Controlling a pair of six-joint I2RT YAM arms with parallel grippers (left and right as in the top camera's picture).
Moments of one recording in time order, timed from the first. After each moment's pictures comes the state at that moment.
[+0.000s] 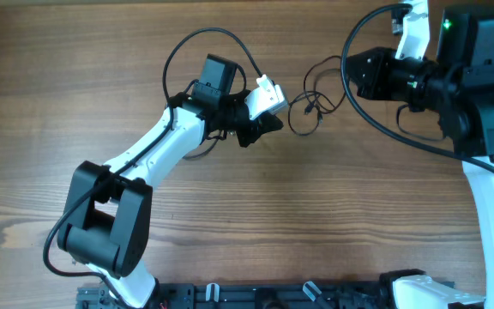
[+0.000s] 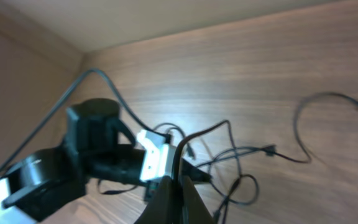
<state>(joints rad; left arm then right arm) -0.42 1.84 1.23 -0.37 0.78 0.58 0.13 1.37 1.65 -0.99 -0.46 0.31</state>
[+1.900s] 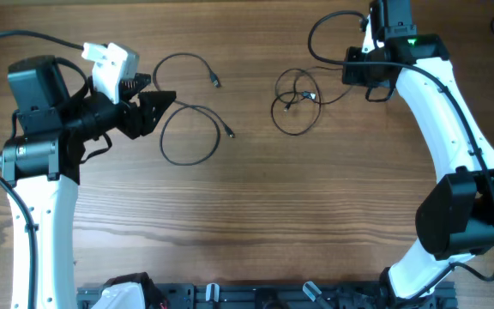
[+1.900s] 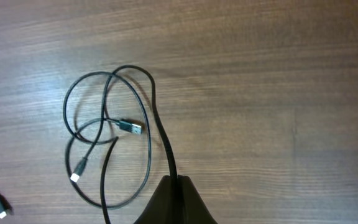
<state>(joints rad) 0.16 1.25 1.23 -0.70 0.83 0.31 0.12 1.86 1.63 -0.87 -0.02 0.23</state>
